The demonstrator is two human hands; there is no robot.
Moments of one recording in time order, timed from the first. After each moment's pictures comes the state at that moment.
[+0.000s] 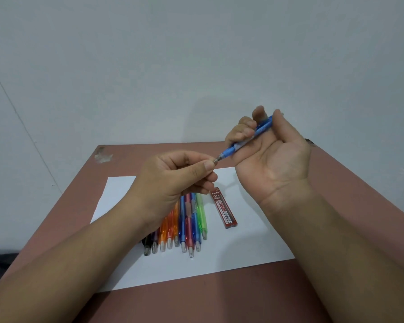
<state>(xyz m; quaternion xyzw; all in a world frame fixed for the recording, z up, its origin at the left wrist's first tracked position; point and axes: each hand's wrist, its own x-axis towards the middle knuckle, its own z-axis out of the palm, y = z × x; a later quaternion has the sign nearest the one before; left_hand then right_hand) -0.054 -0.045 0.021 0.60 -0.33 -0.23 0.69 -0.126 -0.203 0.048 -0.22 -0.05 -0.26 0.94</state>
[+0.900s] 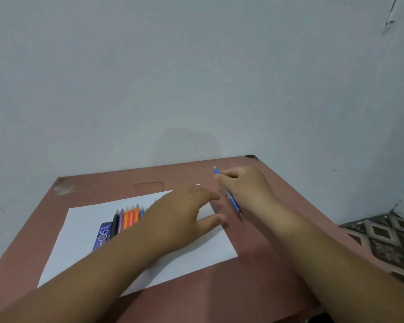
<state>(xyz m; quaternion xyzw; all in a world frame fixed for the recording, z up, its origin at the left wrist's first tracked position) -0.097 -0.097 0.025 0.77 -0.59 0.04 0.22 -0.185 -0.262 0.033 -0.82 0.30 -0.25 0.42</state>
